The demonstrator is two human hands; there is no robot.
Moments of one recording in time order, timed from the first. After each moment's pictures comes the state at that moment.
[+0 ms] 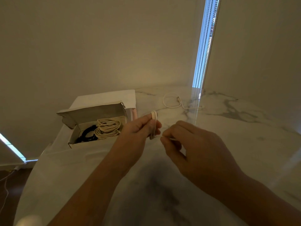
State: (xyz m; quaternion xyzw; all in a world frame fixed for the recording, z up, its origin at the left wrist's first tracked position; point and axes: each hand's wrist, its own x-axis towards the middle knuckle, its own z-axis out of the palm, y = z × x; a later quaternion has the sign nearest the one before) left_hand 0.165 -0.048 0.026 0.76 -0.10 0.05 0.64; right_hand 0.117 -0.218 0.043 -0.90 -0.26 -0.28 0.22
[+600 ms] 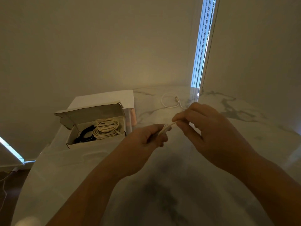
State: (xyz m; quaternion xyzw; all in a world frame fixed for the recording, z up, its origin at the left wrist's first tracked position) left_hand 0.153 -0.051 0.033 0.88 -0.21 -0.01 0.42; right_hand 0.150 -0.258 0.049 -0.90 -0.27 -0.29 0.20
